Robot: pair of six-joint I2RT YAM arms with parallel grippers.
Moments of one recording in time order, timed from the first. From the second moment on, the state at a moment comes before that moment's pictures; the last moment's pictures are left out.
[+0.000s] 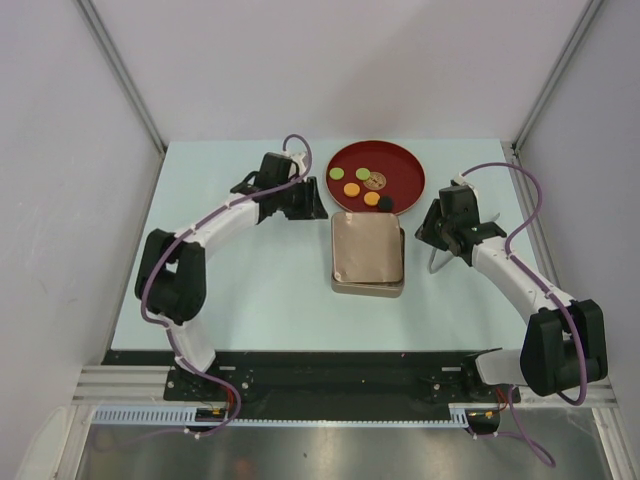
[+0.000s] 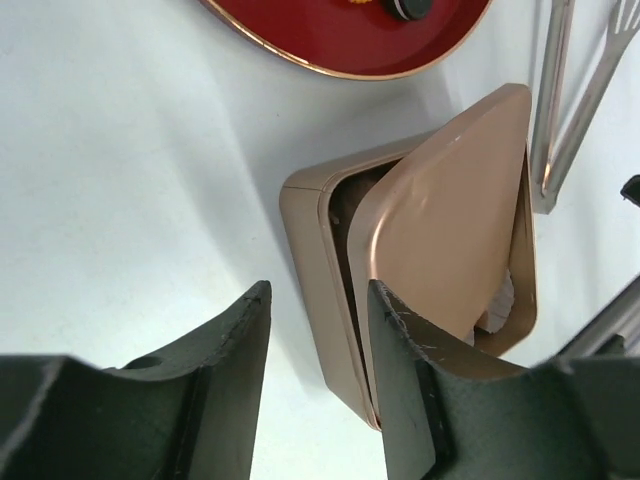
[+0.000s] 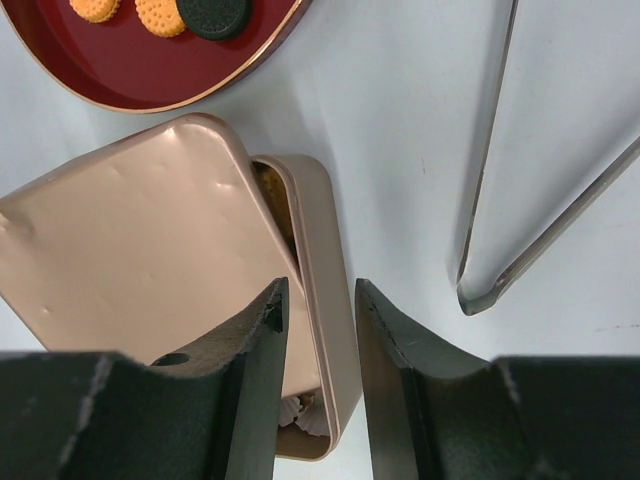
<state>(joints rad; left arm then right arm) -0.42 1.81 1.36 -0.33 0.38 -0.41 0.25 1.33 0.93 -0.39 0.08 0.62</state>
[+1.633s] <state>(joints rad) -0.54 1.97 1.43 -0.29 0.29 -0.37 0.25 1.37 0.92 -0.39 0.08 0.62</state>
